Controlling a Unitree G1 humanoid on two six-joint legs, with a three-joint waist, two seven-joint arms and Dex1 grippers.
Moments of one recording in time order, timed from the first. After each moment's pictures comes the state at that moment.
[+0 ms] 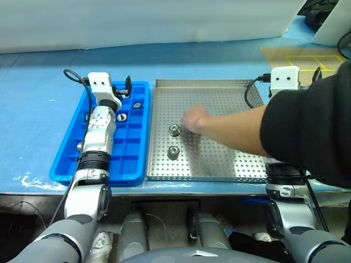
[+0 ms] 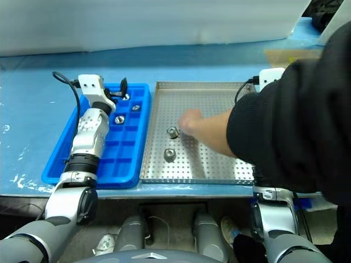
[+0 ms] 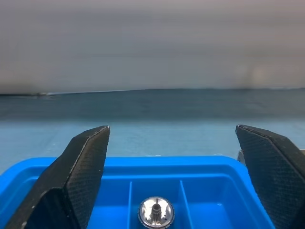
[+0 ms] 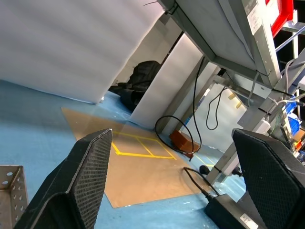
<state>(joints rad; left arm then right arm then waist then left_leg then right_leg) -0.74 0.23 0.22 0.57 -0.18 -0.06 -0.17 -0.61 -0.34 -0.13 0.10 -0.42 0.38 -0.42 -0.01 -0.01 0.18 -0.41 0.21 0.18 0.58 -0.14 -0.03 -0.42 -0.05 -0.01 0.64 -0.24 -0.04</state>
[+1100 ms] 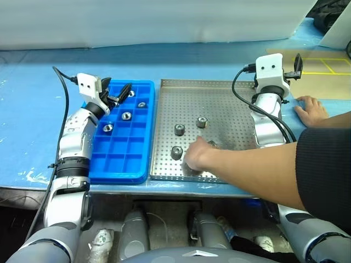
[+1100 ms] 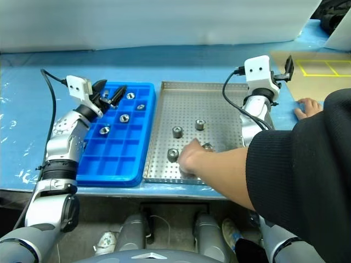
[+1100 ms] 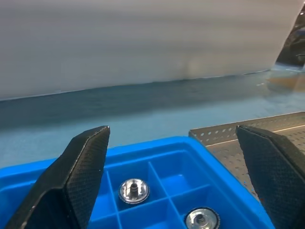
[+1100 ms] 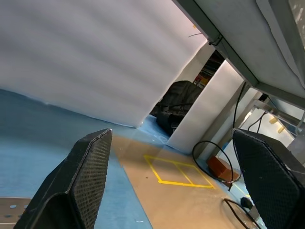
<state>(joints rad) -0.65 0.38 0.23 0.41 -0.35 0.08 -0.58 -0.75 -0.32 -0.08 0.27 -0.41 0.29 -0.36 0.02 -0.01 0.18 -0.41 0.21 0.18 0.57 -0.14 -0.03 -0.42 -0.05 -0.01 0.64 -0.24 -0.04</state>
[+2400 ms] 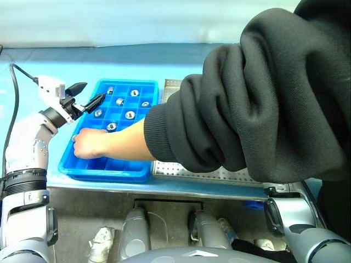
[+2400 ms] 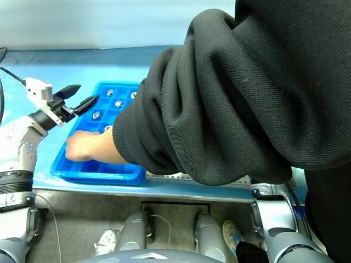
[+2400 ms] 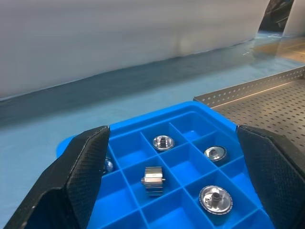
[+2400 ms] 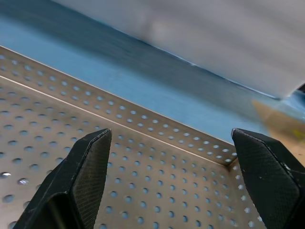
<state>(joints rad) -0.50 0.64 0.32 0.30 -0.45 0.21 -0.85 -0.62 -0.35 -0.07 0.29 -0.08 0.24 0.15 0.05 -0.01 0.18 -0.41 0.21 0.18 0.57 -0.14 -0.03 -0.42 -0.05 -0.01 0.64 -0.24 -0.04</state>
